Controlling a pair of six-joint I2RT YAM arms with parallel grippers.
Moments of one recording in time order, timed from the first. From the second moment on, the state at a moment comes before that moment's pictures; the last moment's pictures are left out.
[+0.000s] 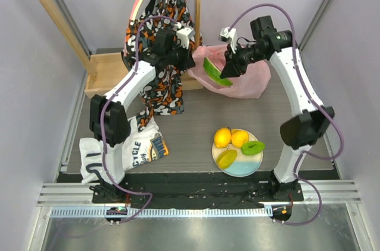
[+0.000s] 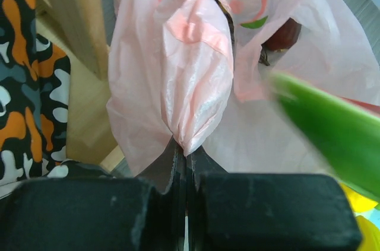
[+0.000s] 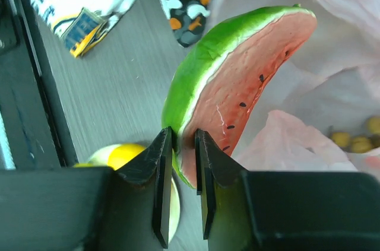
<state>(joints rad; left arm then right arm) -0.45 1.99 1.85 -0.39 0.40 -0.06 0.24 1.90 2.09 -1.21 -0.81 -0.66</state>
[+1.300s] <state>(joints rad) -0.36 1.86 1.66 -0.28 0.51 -0.21 0.66 0.79 0.82 -1.36 -0.37 -1.95</state>
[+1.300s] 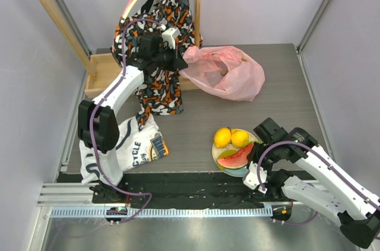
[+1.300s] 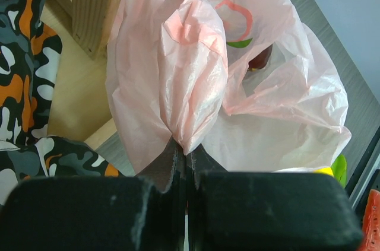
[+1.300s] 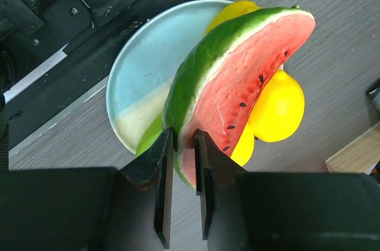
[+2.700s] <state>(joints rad) -0.35 1.86 1.63 -0.27 0.54 -0.24 0.66 0.91 0.83 -1.21 -0.36 -1.63</state>
